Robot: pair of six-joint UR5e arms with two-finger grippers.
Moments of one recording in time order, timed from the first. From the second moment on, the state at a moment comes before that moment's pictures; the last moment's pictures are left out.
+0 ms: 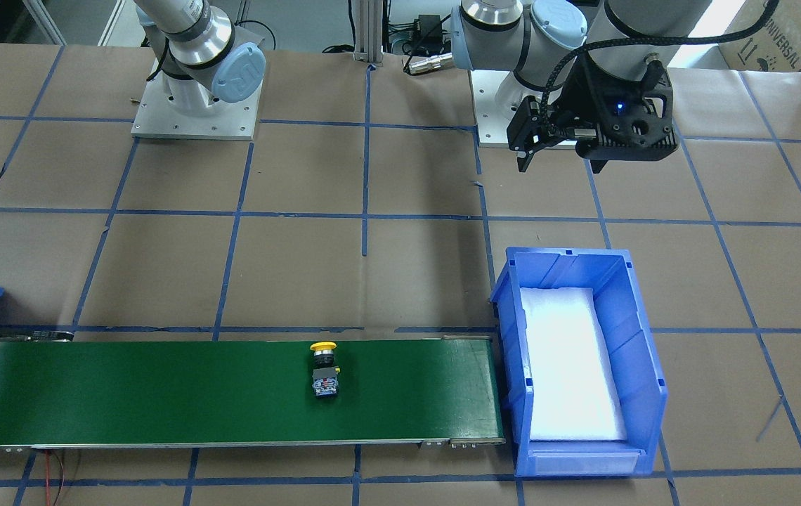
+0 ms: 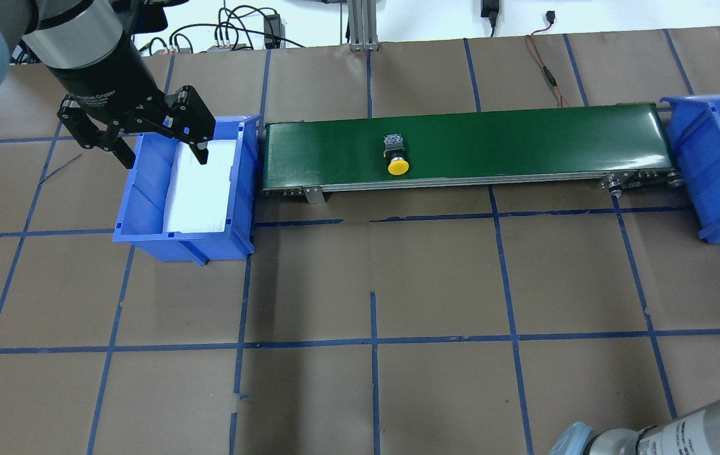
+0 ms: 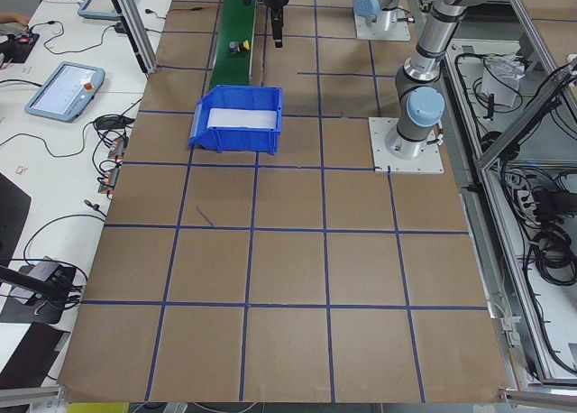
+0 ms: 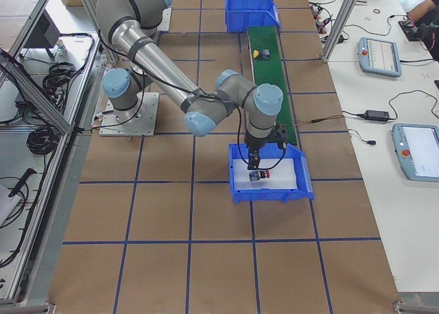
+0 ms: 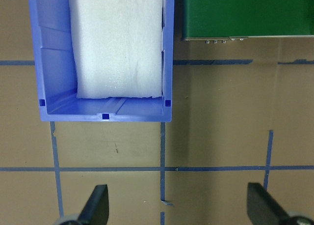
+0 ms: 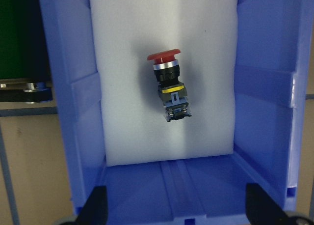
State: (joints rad) left arm -1.58 -1.58 -1.49 -1.70 1.56 -0.02; right arm 0.85 -1.26 1.53 -1.86 -1.66 -0.69
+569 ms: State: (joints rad) left arm -1.57 -1.58 -1.49 -1.70 1.56 -0.02; right arm 1.06 -1.41 1.53 -1.71 -1.64 -0.48
